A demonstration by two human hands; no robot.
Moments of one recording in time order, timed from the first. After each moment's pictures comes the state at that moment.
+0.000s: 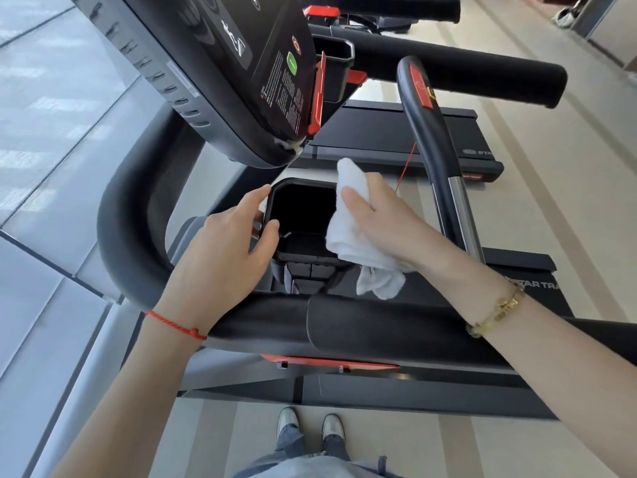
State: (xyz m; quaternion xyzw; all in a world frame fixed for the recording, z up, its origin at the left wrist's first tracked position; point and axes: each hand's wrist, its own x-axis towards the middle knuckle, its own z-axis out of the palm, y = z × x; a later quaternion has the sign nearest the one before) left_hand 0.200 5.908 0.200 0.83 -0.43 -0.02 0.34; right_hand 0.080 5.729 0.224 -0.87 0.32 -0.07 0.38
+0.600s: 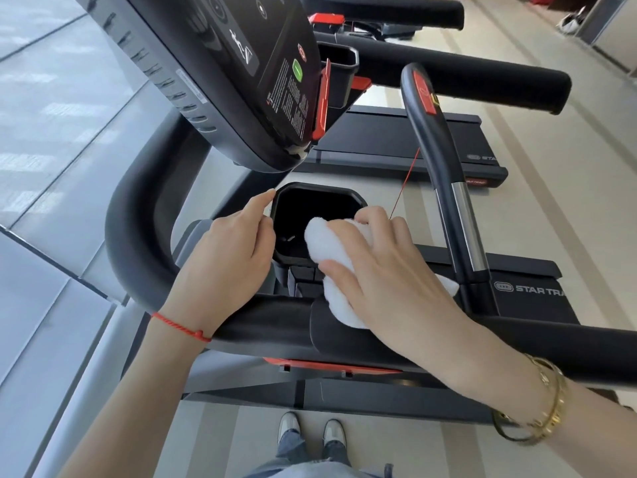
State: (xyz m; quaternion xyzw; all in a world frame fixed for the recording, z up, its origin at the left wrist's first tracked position) left_hand 0.199 5.907 0.201 0.84 -0.43 -0.01 0.34; right_hand 0.036 5.792 0.231 -0.97 0.22 -0.06 0.09
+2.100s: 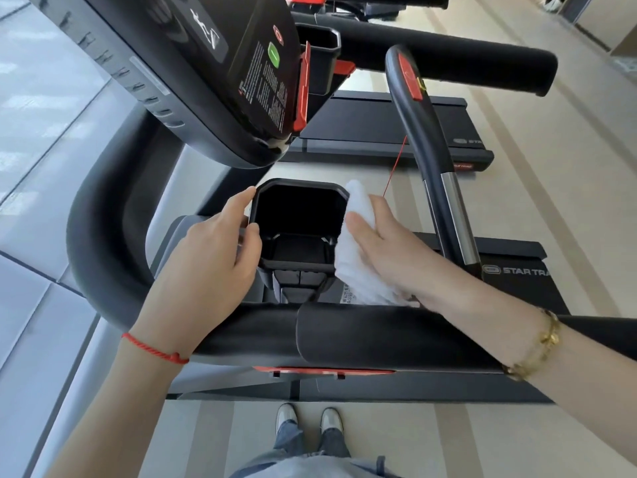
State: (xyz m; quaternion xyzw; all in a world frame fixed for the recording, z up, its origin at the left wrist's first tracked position) left_hand 0.195 5.908 0.206 0.84 -0.44 -0.04 0.33; right_hand 0.053 5.735 0.206 -0.82 0.33 -0.06 0.46
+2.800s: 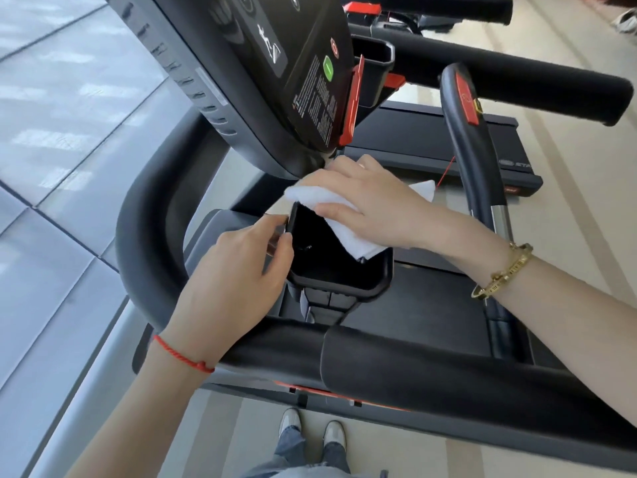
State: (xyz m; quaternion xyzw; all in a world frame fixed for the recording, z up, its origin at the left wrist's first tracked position) left_hand 0.190 5.909 0.215 0.87 -0.36 -0.06 0.34; right_hand 0.142 5.705 0.235 -0.99 0.03 -0.02 0.12
